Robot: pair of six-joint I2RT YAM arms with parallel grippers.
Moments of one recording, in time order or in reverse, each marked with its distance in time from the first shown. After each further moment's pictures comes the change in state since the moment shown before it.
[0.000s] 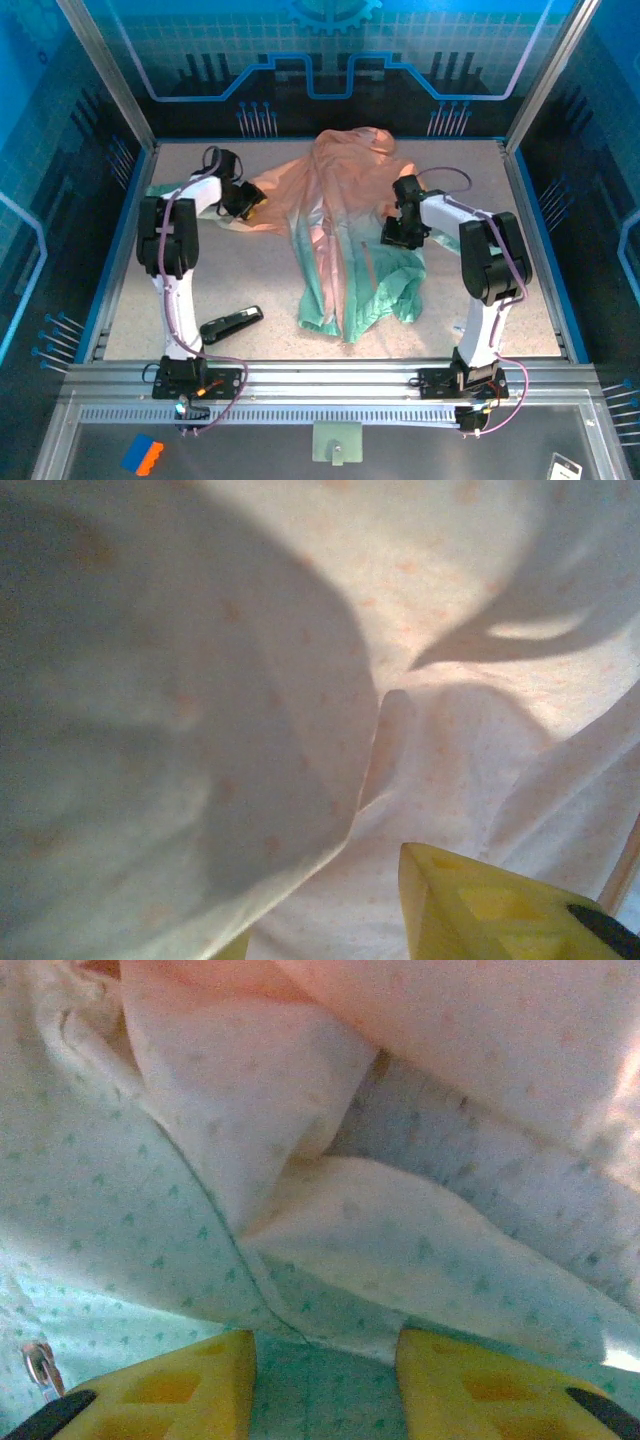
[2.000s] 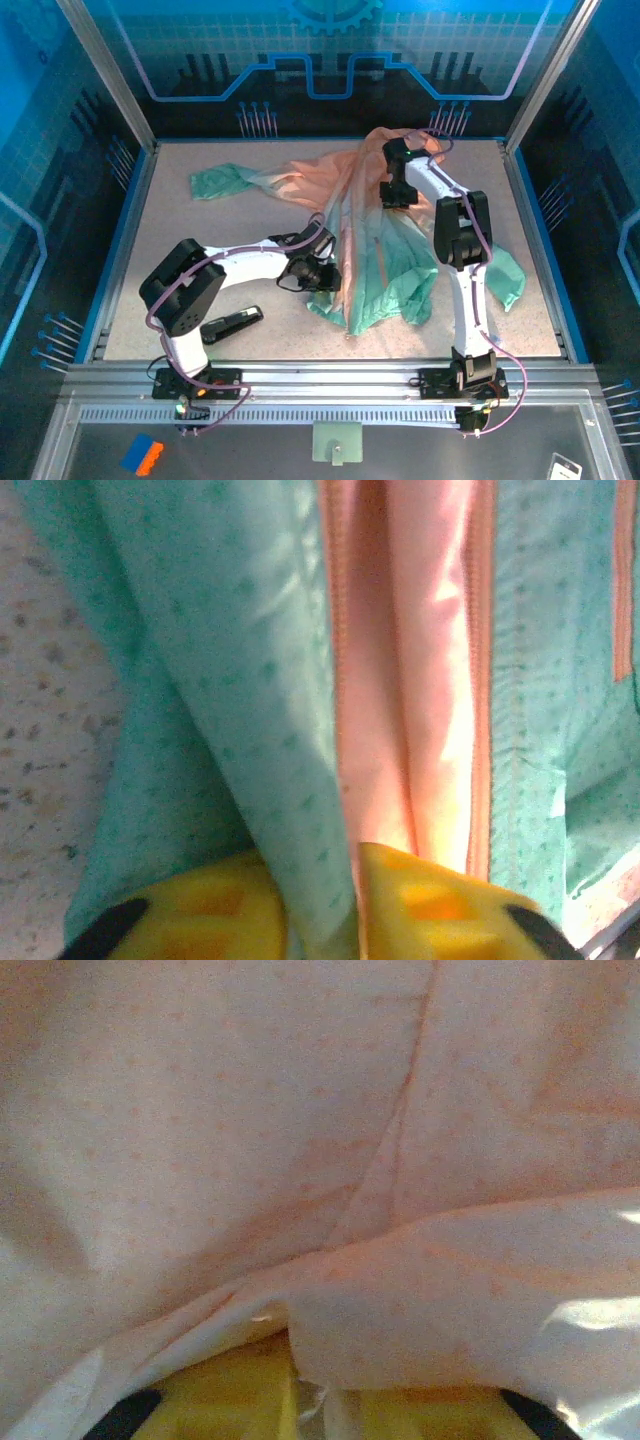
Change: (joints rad) left arm -0.730 -0.367 -0.493 0.128 -0.036 0.130; right arm -0.049 0.450 0.742 -0.306 0.169 -0.185
